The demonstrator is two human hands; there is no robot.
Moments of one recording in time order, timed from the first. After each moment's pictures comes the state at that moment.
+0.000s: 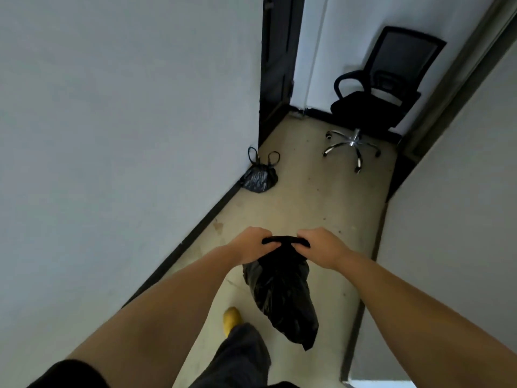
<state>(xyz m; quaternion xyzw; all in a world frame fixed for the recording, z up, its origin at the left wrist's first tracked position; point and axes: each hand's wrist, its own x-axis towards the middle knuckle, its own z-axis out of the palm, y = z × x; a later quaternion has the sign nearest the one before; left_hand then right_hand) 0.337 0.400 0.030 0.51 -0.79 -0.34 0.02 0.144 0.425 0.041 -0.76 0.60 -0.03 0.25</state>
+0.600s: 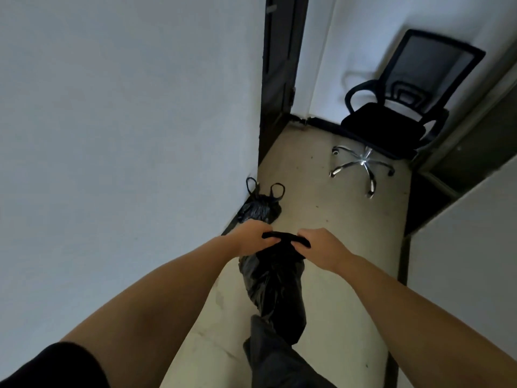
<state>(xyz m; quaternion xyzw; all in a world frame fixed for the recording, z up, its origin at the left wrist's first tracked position) 0.348 0.033 0.037 0.49 -0.80 -0.34 0.00 0.155 0.084 0.043 -0.73 0.63 -0.07 0.27</state>
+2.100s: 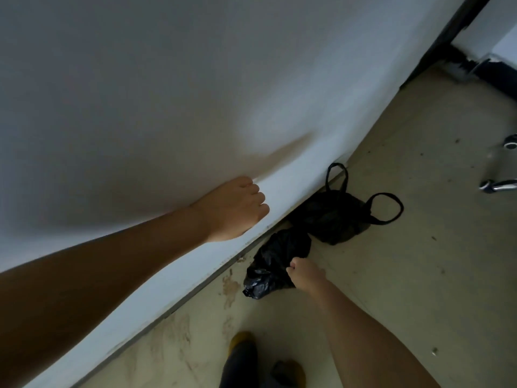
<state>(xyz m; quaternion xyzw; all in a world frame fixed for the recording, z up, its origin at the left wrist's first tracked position) 0.496 -0.313 -0.229 0.37 -0.91 0.08 -0.15 0.289 -0.287 -0.407 -0.65 0.59 0.24 0.41</state>
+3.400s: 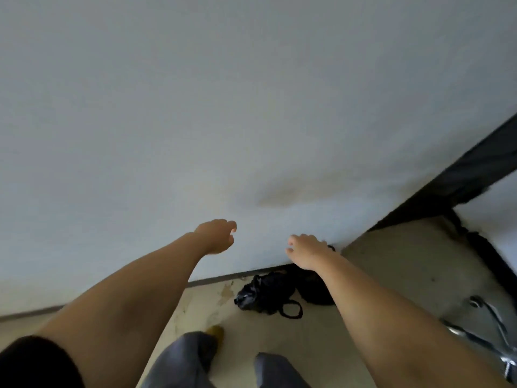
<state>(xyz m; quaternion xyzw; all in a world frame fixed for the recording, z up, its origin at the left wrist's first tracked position) 0.499 -0.136 0.010 0.83 -0.48 -0.29 -0.03 0.318 -0.279 0.020 -0.87 0.34 0.30 0.17</state>
